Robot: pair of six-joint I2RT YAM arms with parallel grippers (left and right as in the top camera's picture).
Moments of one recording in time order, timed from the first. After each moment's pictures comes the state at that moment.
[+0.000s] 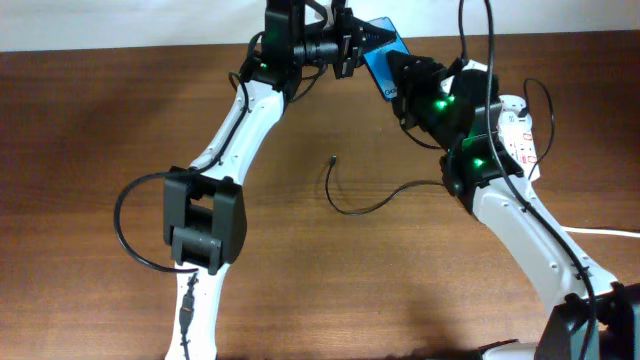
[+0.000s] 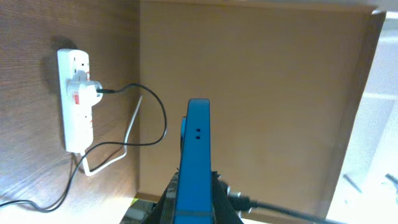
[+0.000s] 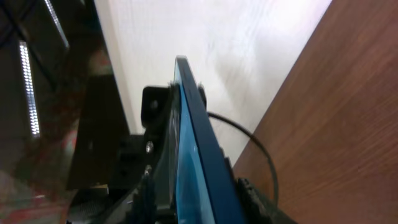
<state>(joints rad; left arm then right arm) -0.35 2.36 2.15 0.06 1.06 -1.45 0.21 1.54 1.10 0.25 -0.25 1.49</state>
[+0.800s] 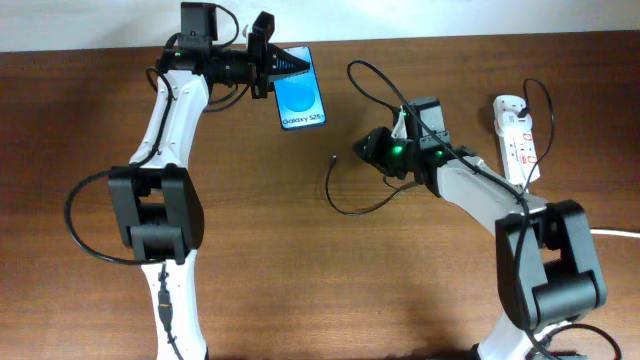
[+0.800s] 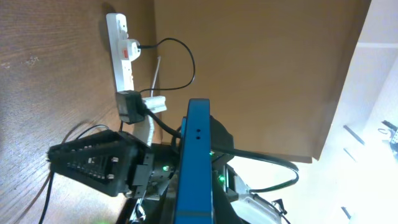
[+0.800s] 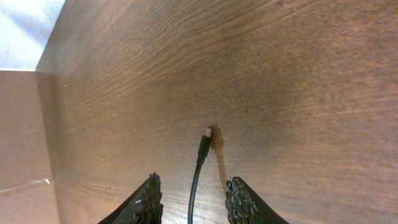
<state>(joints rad) -0.08 2.37 2.16 -0.63 1.47 -0.71 0.24 1.86 1.11 -0.10 -0.46 0.79</state>
